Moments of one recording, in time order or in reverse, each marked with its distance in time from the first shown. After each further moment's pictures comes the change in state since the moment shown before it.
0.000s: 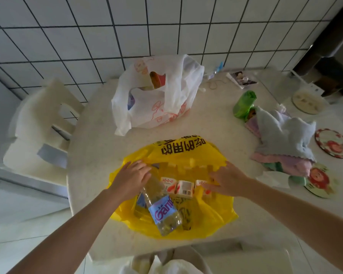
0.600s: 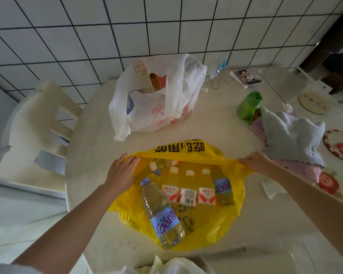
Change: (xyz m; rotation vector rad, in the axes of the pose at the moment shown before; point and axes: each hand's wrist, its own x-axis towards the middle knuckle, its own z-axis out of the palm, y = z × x) left_hand 0.039 -0.044 0.000 0.117 0.008 -0.170; right_hand 0.025 0.107 0.007 0.829 -0.005 0.693
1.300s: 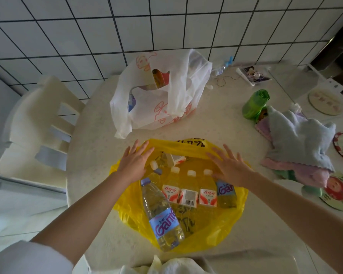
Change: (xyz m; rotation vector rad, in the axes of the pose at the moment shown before) left_hand 0.031 0.027 -0.016 0.046 -0.075 0.061; right_hand -0.002 -0.042 0.056 -0.683 -0.051 -0.514
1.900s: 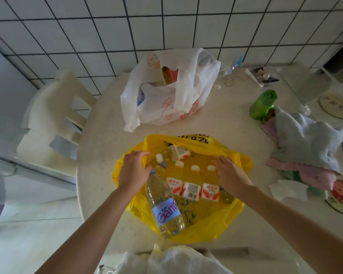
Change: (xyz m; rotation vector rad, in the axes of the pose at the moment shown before) left_hand -0.065 0.035 -0.007 -0.630 0.429 -0.333; right_hand -0.030 -0.043 0.003 0.270 0.247 0.076
